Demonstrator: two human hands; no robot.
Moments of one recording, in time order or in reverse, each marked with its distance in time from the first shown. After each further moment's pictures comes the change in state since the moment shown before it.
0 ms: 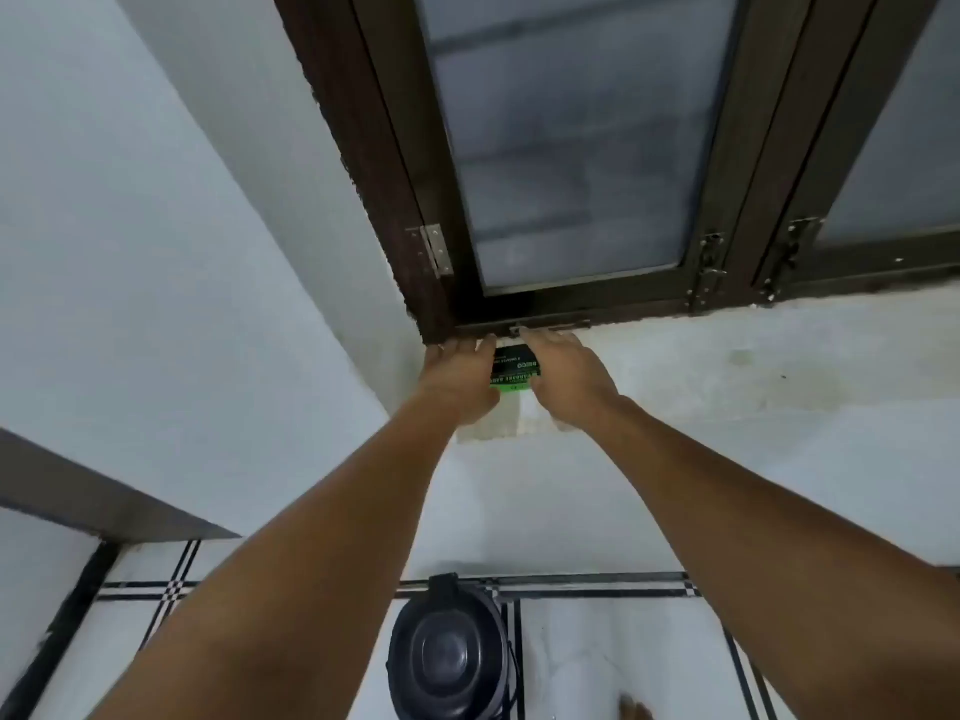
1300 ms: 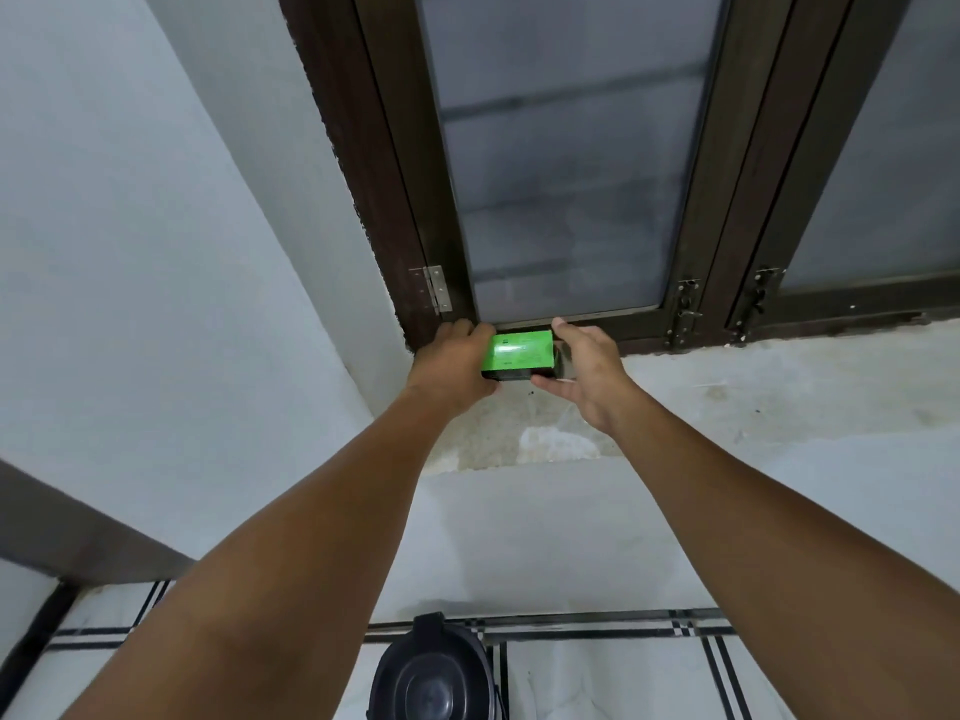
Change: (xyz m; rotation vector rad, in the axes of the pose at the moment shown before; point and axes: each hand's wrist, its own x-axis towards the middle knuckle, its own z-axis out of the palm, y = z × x) left_hand 0.001 -0.005 -0.052 -0.171 0.270 0.046; right_hand 0.009 -0.006 -0.058 1.463 0.154 0.627
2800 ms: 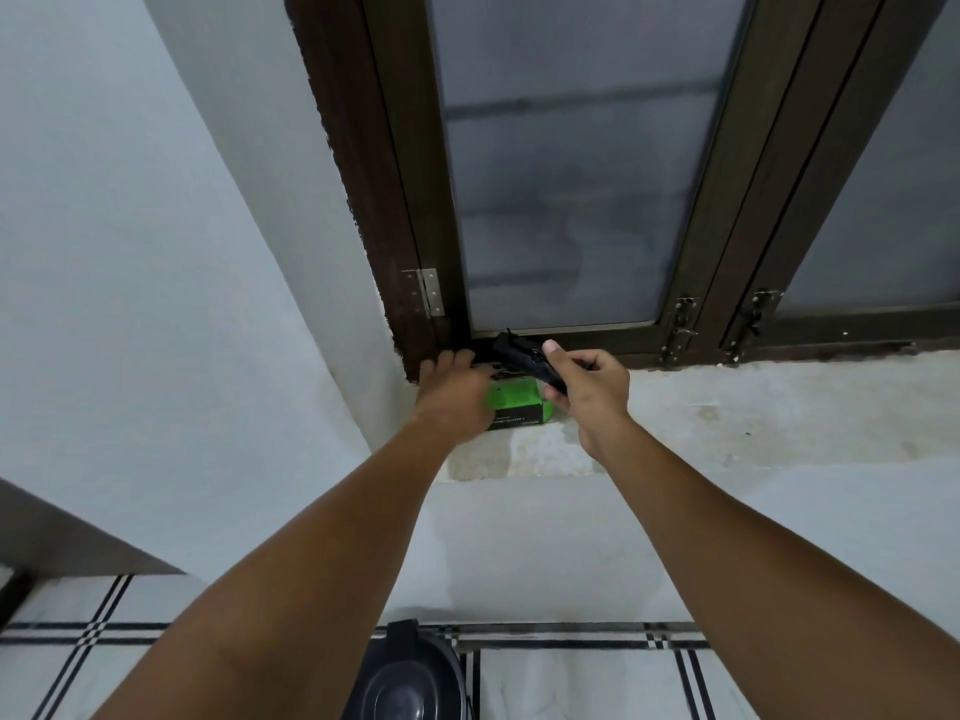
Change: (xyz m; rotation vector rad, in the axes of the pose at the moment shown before) left_hand 0.008 0.007 0.043 0.054 -0.101 -0.068; right_hand 0.007 0.017 -0.012 -0.020 0.182 -0.117
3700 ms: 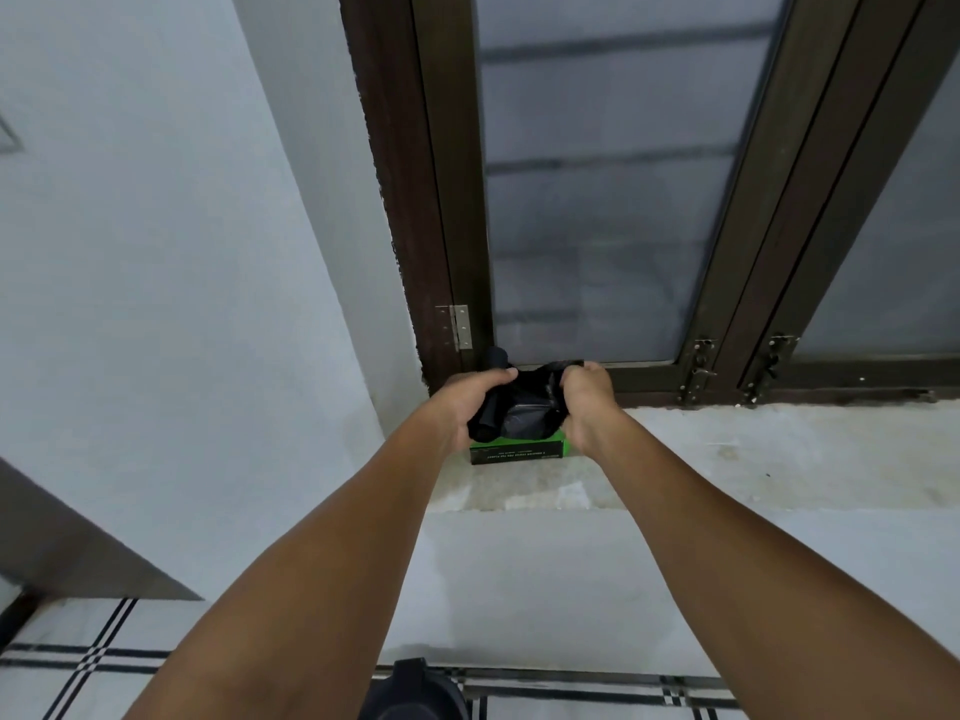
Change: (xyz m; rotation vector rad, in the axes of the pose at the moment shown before) left_hand 0.000 -0.012 -0.046 -1.684 -0.289 -0.546; right_hand -0.004 -0.031 0.053 -0.013 -0.062 0.134
